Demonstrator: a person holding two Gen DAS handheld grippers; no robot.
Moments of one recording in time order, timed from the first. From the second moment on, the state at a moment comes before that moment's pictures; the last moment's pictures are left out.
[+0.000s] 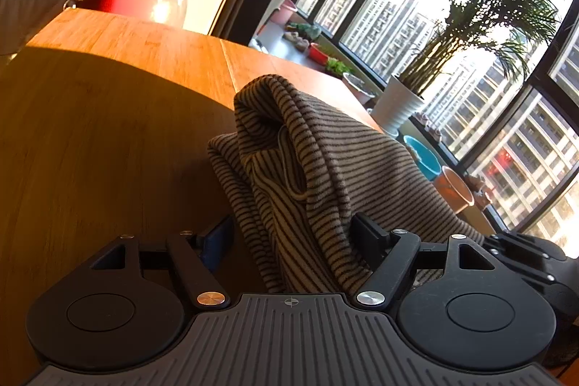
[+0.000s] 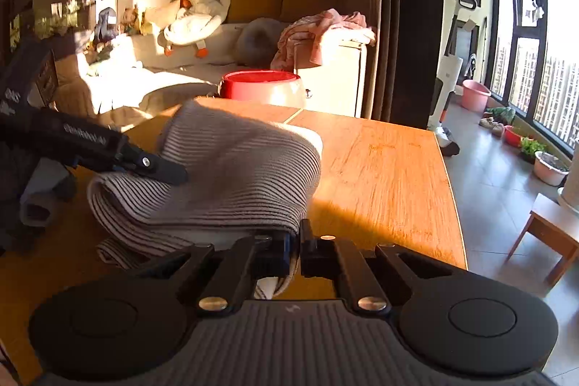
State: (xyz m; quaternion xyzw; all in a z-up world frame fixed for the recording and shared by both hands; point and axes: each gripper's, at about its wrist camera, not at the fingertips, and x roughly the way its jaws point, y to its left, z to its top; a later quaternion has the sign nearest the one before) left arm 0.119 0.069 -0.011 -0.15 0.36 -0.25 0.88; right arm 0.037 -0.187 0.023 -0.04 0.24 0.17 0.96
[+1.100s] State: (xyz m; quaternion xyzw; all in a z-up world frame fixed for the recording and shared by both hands) left arm 0.115 0.084 0.004 -0.15 0.35 -0.23 0.89; right arm 0.168 -0.154 0.016 0.06 0.38 0.11 0.92
